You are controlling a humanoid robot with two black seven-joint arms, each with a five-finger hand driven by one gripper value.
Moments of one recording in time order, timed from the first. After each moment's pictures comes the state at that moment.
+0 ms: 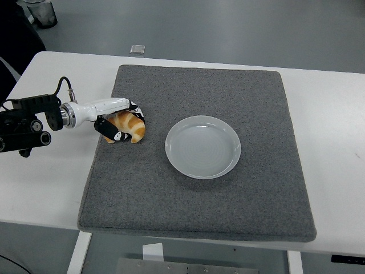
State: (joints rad) left arm -1.25 0.68 0.42 -1.19 0.85 0.22 -0.37; right arm 0.05 0.00 0.07 0.15 0.28 -0.20 -0.02
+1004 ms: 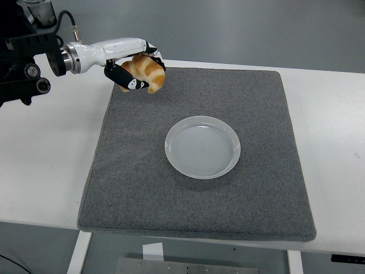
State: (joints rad) left arm -1.56 0.74 0.33 -1.26 0.87 0.13 -0.38; right arm 0.05 0.00 0.07 0.15 0.28 -0.20 -0.02
